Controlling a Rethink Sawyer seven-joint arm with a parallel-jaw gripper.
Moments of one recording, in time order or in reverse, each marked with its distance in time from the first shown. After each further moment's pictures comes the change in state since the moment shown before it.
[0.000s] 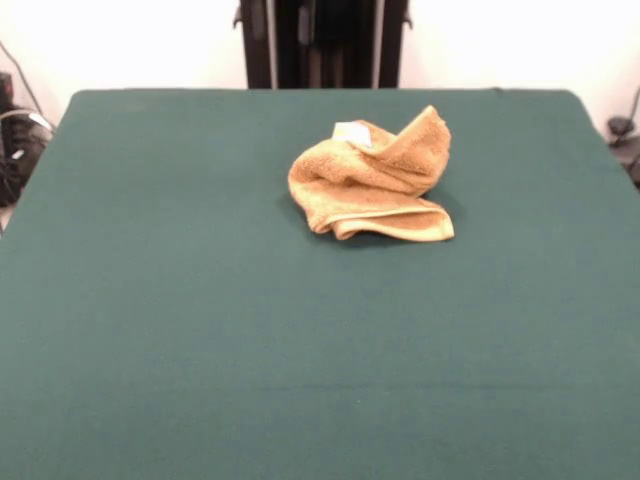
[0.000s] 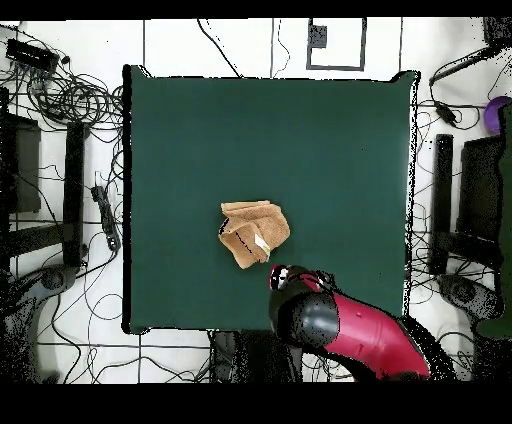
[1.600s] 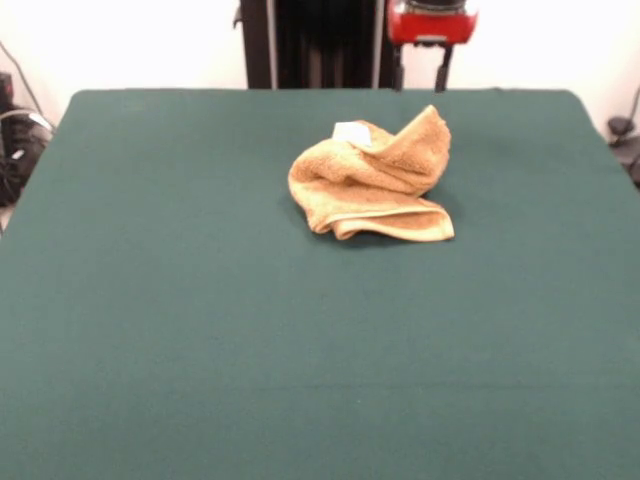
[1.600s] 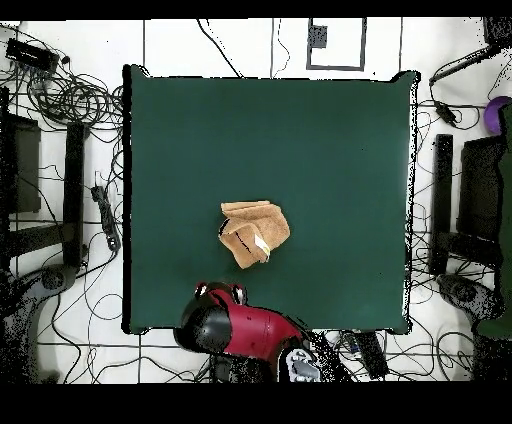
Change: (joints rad) arm 0.352 0.228 -0.025 0.107 0.191 -0.259 0.056
